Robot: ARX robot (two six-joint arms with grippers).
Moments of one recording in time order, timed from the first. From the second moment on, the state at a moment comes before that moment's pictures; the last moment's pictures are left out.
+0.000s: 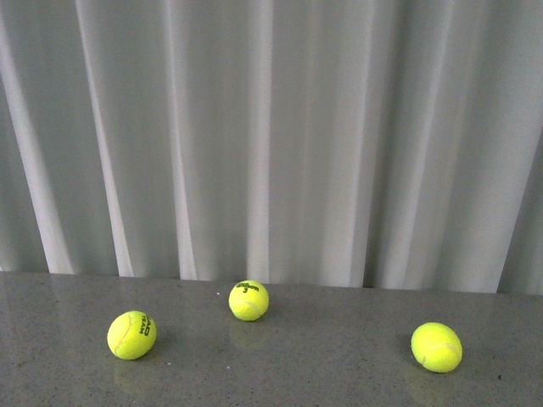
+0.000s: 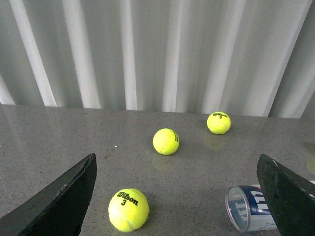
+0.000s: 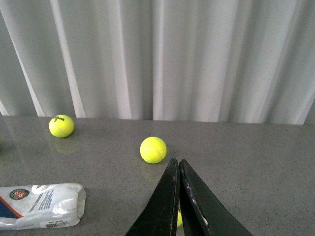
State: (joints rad) left arm 0.00 0.00 0.02 0.00 0.00 0.00; right arm 0.00 0.01 0.00 0.01 0.00 0.00
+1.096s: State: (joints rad) left arm 0.00 0.00 0.02 0.00 0.00 0.00; right arm 0.00 0.00 0.00 0.00 0.00 0.00
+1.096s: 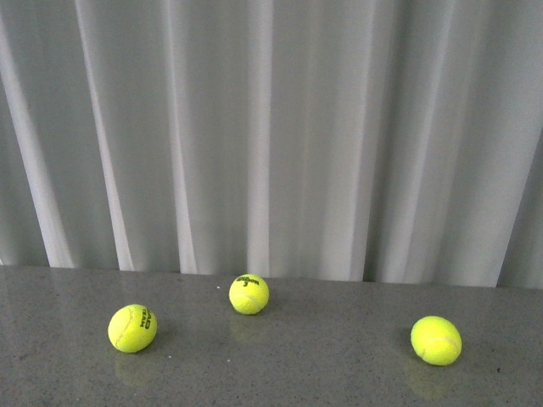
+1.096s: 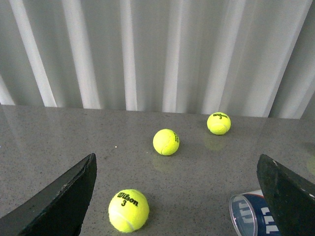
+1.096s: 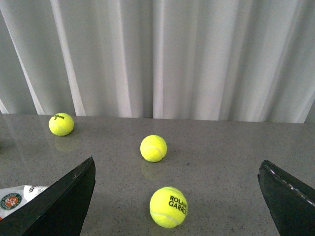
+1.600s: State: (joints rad) left arm 0.09 1.45 0.49 0.47 0.51 -0.29; right arm 0.00 0.00 0.00 0.00 0.00 0.00
